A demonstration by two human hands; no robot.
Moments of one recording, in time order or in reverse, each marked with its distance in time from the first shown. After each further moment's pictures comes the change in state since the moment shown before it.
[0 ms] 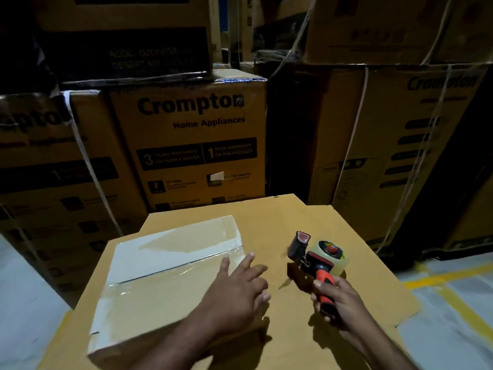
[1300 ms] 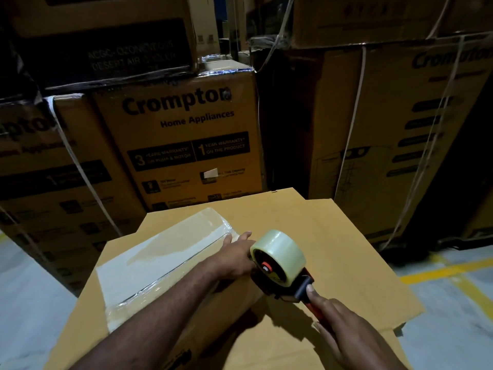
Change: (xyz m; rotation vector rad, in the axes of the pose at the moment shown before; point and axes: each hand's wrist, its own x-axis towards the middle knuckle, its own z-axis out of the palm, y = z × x) left_hand 0.094 0.009 -0.041 -0.344 -0.259 -0.234; right_hand -0.026 0.013 -0.055 -1.307 -0.147 -0.627
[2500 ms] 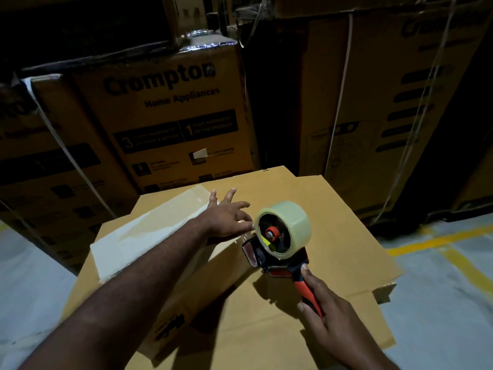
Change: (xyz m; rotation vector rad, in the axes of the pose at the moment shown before) left_hand 0.040 -0.021 -0.006 0.416 0.075 0.066; right_hand -0.041 -0.014 0.006 0.357 0.077 0.075
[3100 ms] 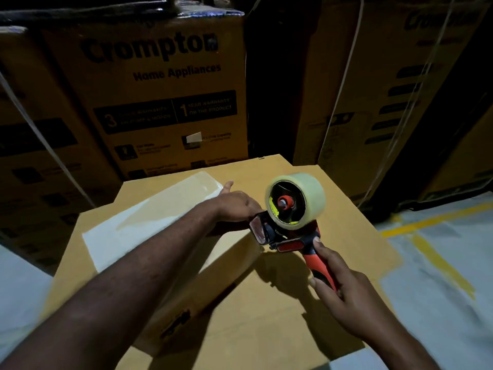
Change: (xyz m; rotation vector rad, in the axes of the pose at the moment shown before) left_hand 0.018 -0.023 0.002 -0.304 -0.035 0.155; right_hand 0.020 -0.053 -0.011 -0.134 0.051 0.088
